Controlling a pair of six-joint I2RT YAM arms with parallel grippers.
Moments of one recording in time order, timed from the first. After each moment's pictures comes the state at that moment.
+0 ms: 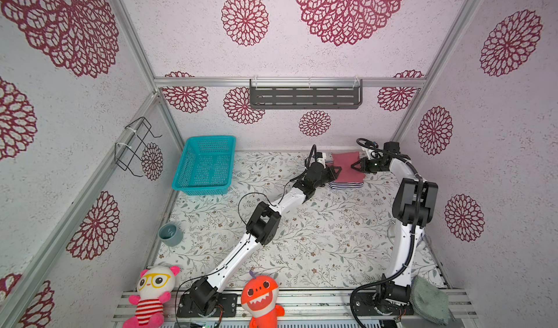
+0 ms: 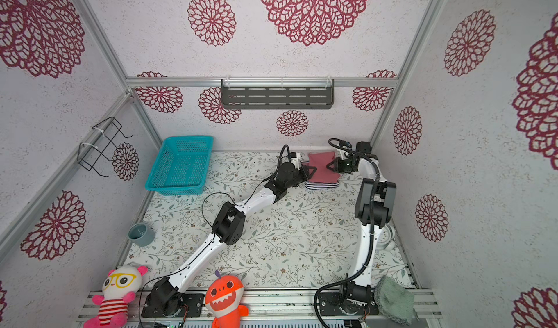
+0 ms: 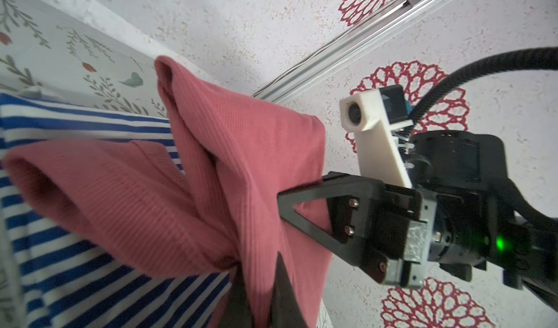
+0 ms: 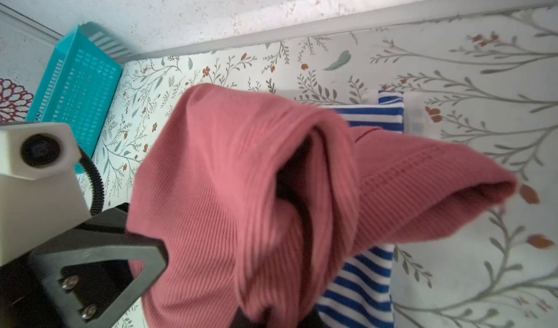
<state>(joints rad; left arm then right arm) -0.73 2.98 2.63 0.23 0.20 -0.98 -0.18 2.39 2.05 -0.68 -0.75 -0.15</state>
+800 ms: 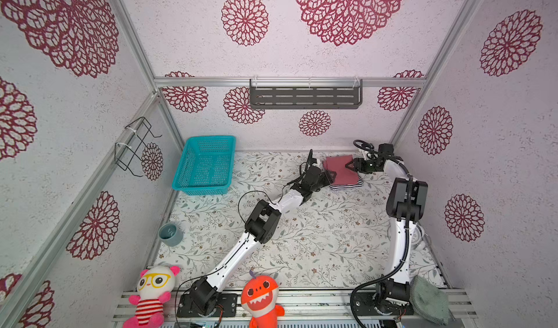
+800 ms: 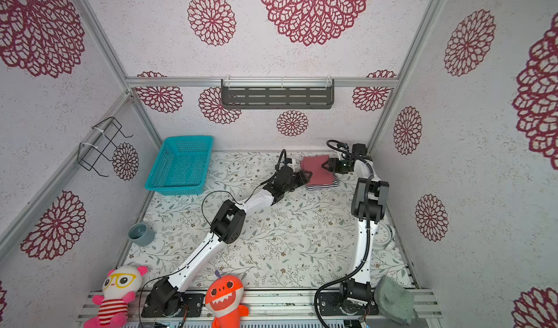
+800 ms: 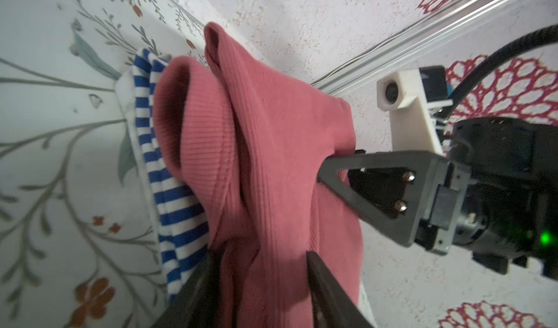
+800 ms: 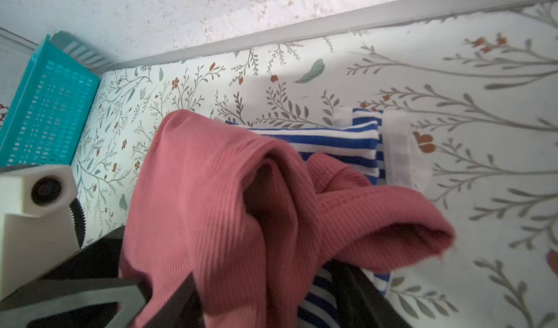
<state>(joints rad) -0.72 2.91 2.43 0.21 0.14 -0.91 -0.17 2.49 2.12 -0.59 -0.71 -0.08</state>
